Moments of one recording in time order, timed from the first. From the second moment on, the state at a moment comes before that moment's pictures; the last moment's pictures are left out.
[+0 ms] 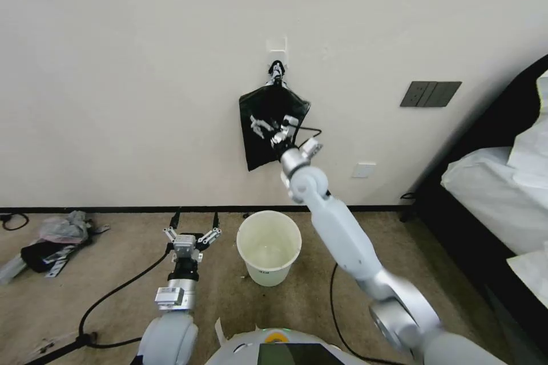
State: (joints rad) left arm 1.75 -1.36 -0.49 -2.25 0.03 -0.20 -0.21; right arm -0.47 1.40 0.00 1.65 1.01 -0.09 0.17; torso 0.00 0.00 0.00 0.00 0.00
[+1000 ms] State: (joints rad) left arm 1.75 -1.35 -0.50 -2.27 0.03 -0.20 -0.21; right arm -0.29 1.40 0.05 1.48 1.05 -0.05 0.10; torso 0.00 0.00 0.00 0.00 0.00
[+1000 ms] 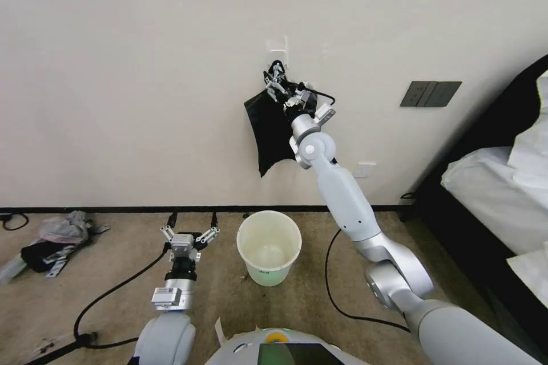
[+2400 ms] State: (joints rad) left arm 1.76 -1.36 -0.50 -2.28 0.03 -0.20 -0.21; right arm -0.30 1.36 0.03 1.49 1.01 -0.04 0.06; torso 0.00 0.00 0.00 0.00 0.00
